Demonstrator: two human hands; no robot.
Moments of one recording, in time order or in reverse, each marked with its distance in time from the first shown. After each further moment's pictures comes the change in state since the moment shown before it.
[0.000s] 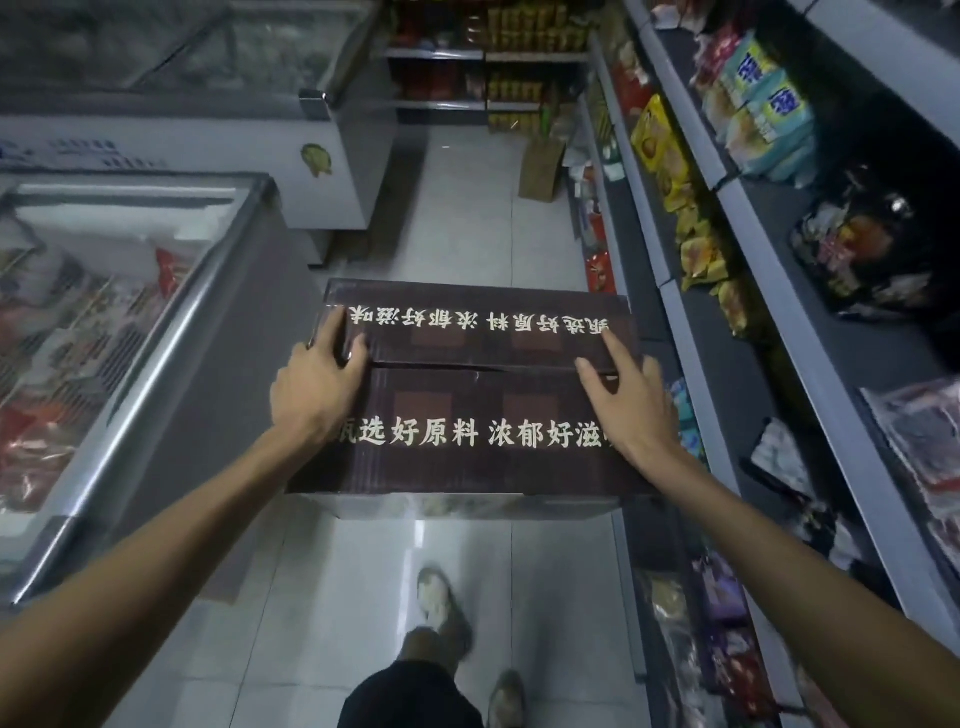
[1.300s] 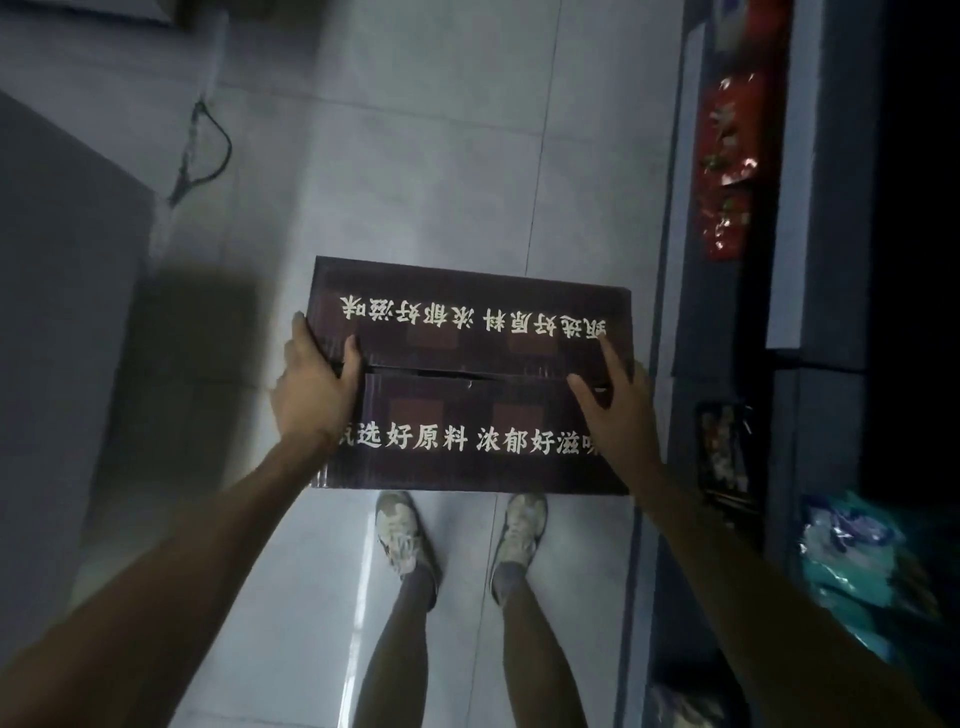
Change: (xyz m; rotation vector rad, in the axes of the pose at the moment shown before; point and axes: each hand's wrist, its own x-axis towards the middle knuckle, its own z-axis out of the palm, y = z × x) left_hand 0.419 -0.052 0.513 -0.017 -0.203 -0.354; right_hand 0.521 0.150 0.394 0.076 -0.281 0.064
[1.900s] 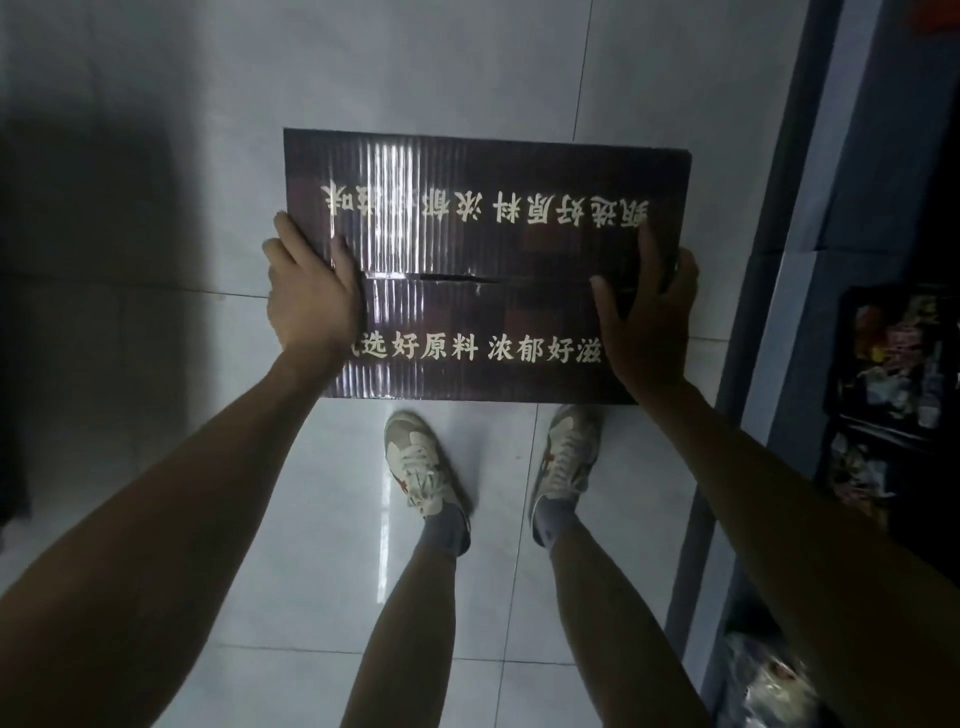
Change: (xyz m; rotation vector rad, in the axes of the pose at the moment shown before) left_hand 0.091 -0.143 0.240 0.194 0.000 0.017; right_hand 0.079 0.141 0.235 -0.213 0.183 -0.050
